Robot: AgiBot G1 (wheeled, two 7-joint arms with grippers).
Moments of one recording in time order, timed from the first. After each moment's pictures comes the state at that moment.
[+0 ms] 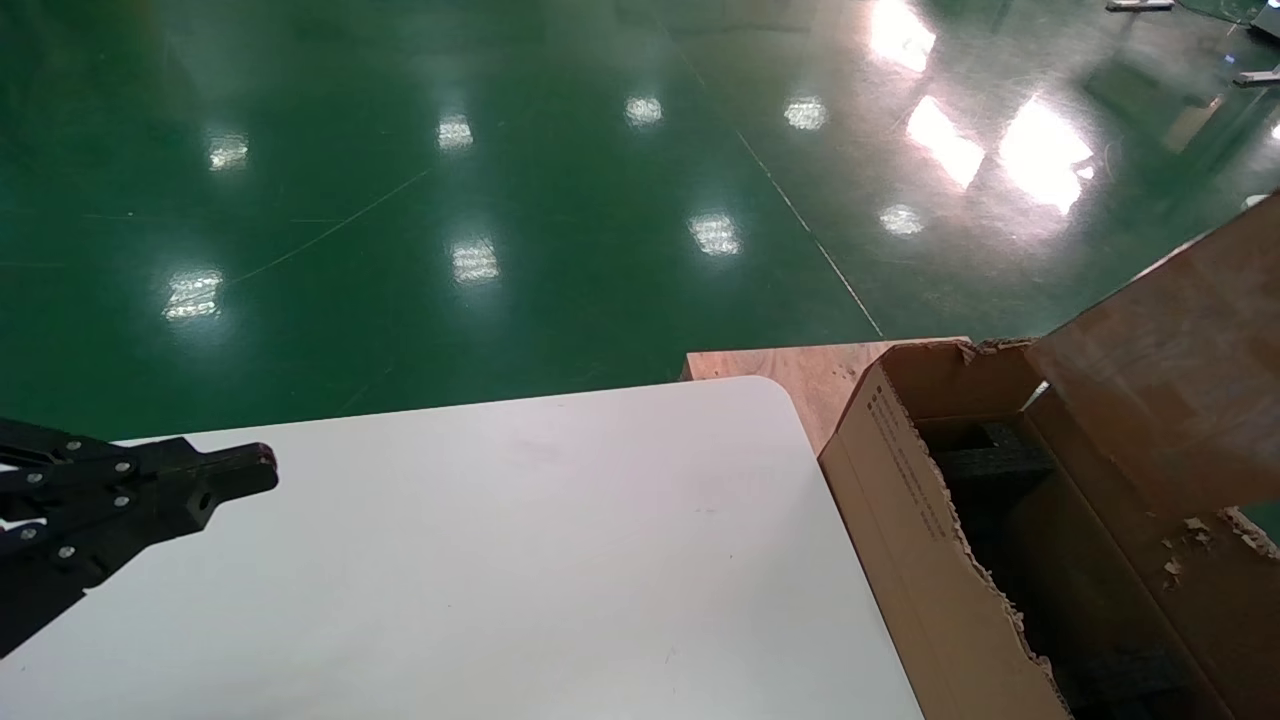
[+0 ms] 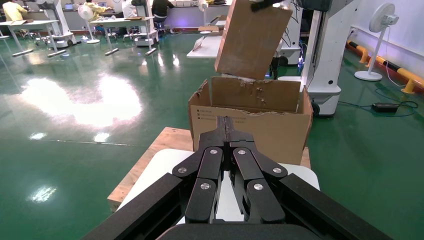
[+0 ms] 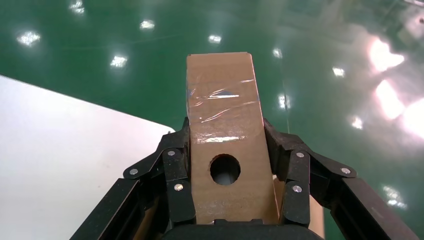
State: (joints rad) left arm -1.09 0.58 0.36 -1.25 0.67 1.46 -0.14; right arm 2.01 0.40 -1.20 1.31 -0.84 -1.12 0.51
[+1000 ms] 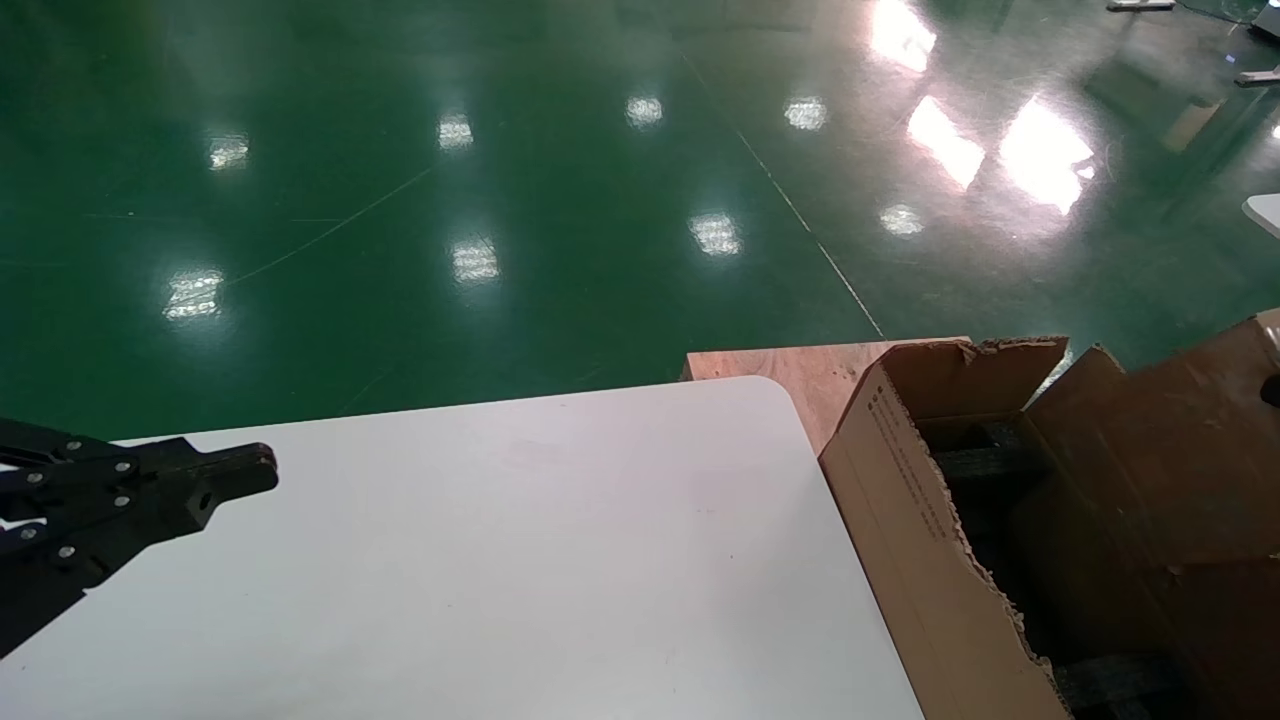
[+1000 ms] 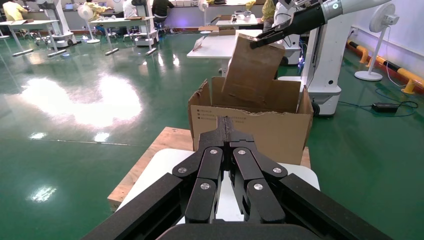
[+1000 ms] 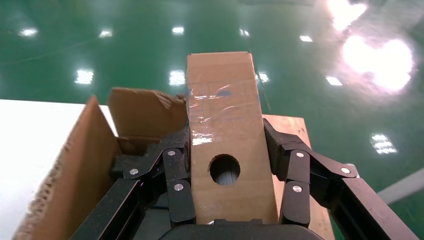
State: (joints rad) left arm -1.09 0.58 0.36 -1.25 0.67 1.46 -0.14; right arm 2.35 0.41 -1.87 1.04 -0.65 -0.91 0.19
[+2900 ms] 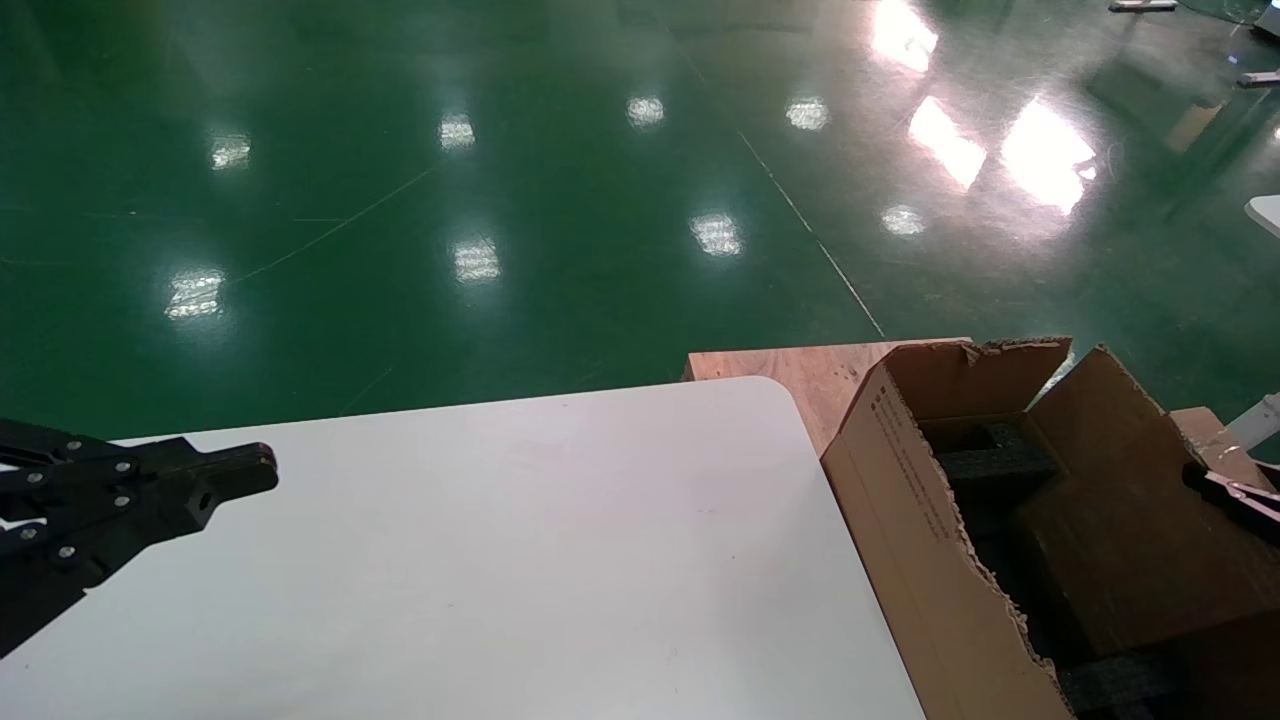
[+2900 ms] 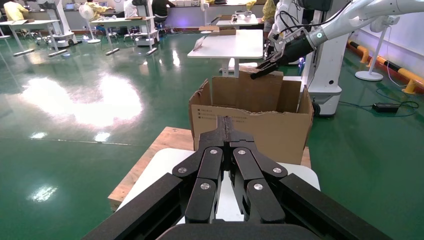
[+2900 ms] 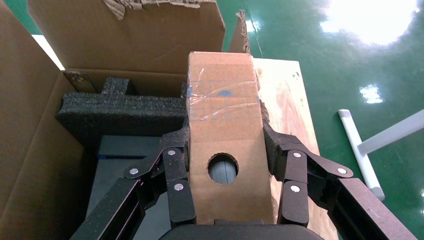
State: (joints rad) left arm -1.09 0.58 0.36 -1.25 0.67 1.46 -0.14; right arm 2.74 0.30 -2.52 0.81 -0.58 -0.78 0.07
